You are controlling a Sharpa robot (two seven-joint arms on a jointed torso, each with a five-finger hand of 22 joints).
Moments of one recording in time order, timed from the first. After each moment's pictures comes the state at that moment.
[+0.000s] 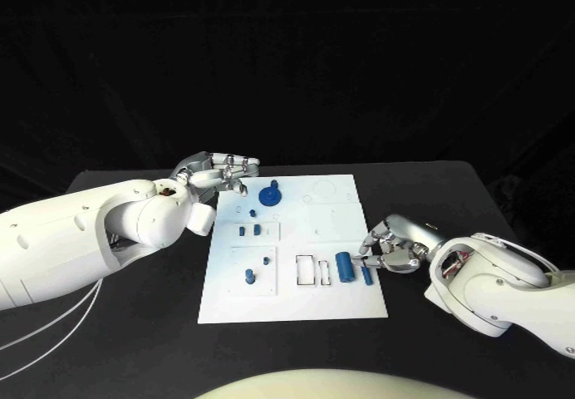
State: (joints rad) left arm 1.18 -0.94 0.01 1.59 -0.05 -0.30 0.16; left_hand 1.47 -0.17 0.35 0.15 0.17 1.04 0.17 0.12 0.10 1.13 0.10 0.26 0.23 1.20 0.01 0.96 0.49 0.18 1.05 0.11 0.85 0.67; right arm 1.10 -1.07 -0.13 1.89 -1.33 -0.39 -0.38; right_hand 1.22 -0.10 -0.04 0.24 0.37 1.09 0.09 0.20 0.27 1.35 0.01 1.17 1.13 1.47 -0.06 1.45 1.31 0.01 1.47 0.05 1.57 1.31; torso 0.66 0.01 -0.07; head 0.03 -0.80
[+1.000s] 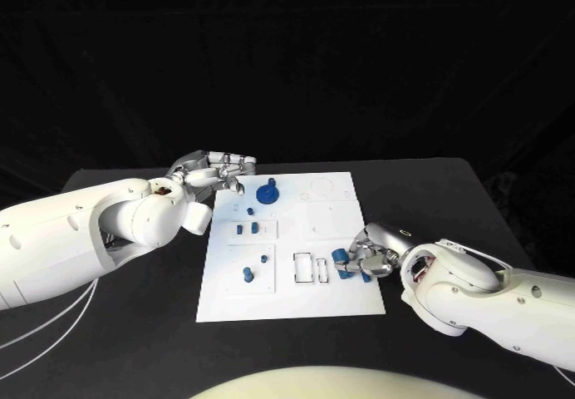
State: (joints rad) left arm 1.18 -0.95 0.00 1.59 -0.05 -0.28 0.15; left_hand 1.47 -0.17 0.34 0.16 0.17 1.04 0.17 0.12 0.10 1.13 0.10 0.26 0.23 1.20 0.01 0.96 0.49 0.18 1.05 0.11 0.84 0.67; right arm 1.05 -0.93 -0.13 1.80 -1.45 -0.40 -0.53; right_hand 1.17 -0.08 -0.13 0.29 0.36 1.08 0.08 0.23 0.33 1.35 0.01 1.18 1.17 1.47 -0.06 1.45 1.31 0.01 1.47 0.05 1.57 1.31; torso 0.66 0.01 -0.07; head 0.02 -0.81
